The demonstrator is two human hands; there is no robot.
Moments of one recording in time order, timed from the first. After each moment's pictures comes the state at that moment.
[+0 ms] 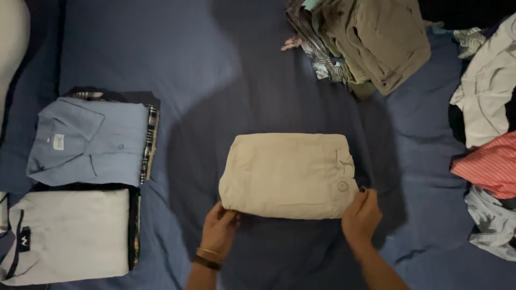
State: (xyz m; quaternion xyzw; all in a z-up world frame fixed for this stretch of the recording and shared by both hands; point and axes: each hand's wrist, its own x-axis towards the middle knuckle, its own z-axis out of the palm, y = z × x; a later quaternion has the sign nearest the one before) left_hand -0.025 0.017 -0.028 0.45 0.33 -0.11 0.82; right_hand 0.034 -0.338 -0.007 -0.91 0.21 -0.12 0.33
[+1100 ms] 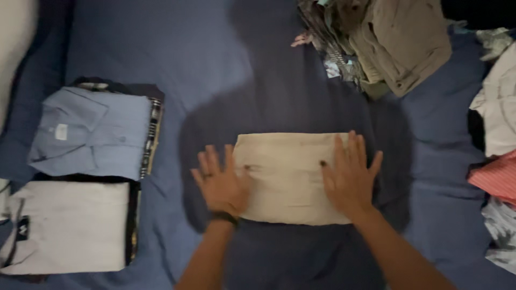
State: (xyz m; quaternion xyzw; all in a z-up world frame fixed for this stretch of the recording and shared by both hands) left_hand 0.095 -0.027 0.055 0.99 0.13 -0.07 0.02; right_hand 0.132 -0.290 0.059 -0.99 -0.08 -0.02 0.11
